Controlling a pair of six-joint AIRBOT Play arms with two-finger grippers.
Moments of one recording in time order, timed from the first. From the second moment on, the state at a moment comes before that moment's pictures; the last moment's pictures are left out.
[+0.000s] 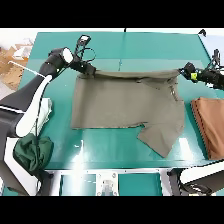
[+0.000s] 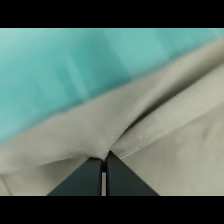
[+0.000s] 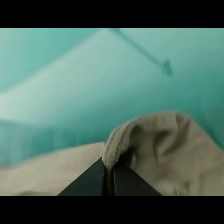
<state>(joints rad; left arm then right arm) -0.27 -1.88 1.81 1.29 -0.89 -1.24 -0.44 -1.72 1.41 -0.57 0.82 1.03</state>
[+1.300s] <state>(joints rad) -0.29 -2.00 1.91 1.30 -1.49 -1.21 -0.48 -1.66 1.31 -1.08 1.10 1.19</state>
